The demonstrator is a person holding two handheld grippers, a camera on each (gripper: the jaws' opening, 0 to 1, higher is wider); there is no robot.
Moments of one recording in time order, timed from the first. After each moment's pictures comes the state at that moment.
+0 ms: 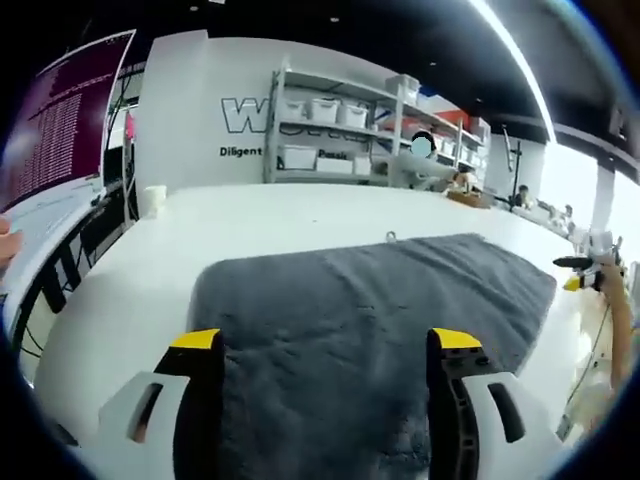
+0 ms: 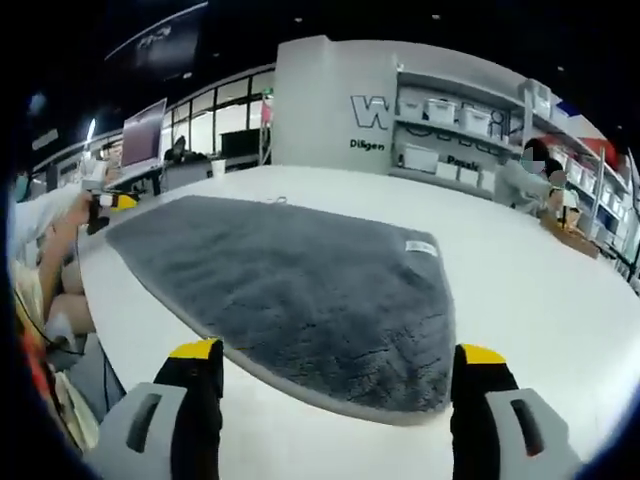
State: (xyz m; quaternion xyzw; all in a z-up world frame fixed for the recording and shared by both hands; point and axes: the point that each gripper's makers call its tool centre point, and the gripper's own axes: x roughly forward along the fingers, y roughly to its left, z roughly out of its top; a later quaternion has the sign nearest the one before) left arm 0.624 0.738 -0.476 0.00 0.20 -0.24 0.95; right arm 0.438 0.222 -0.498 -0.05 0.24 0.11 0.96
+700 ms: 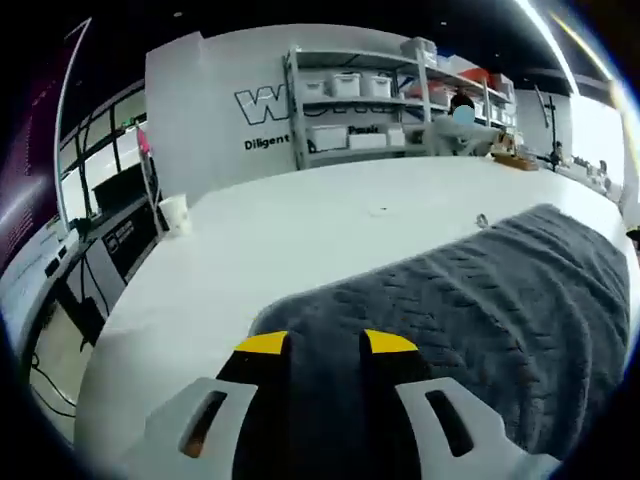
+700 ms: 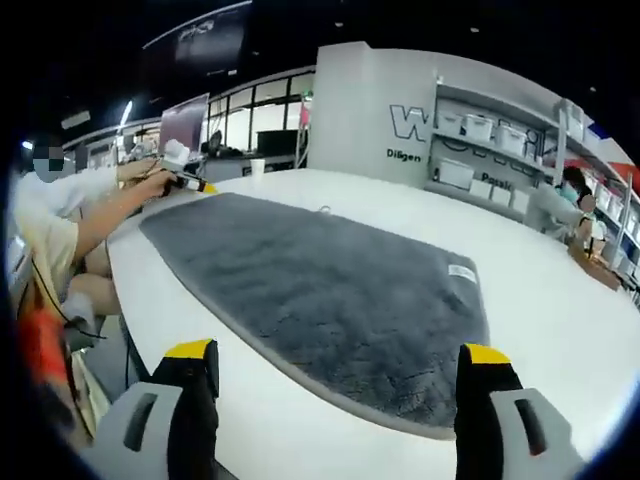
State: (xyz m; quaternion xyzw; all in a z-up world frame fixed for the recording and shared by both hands) left arm 0.751 0.761 -0.501 0.09 0.23 -0.16 0.96; right arm 0.431 0.263 -0.488 -0.08 0.23 0.18 0.95
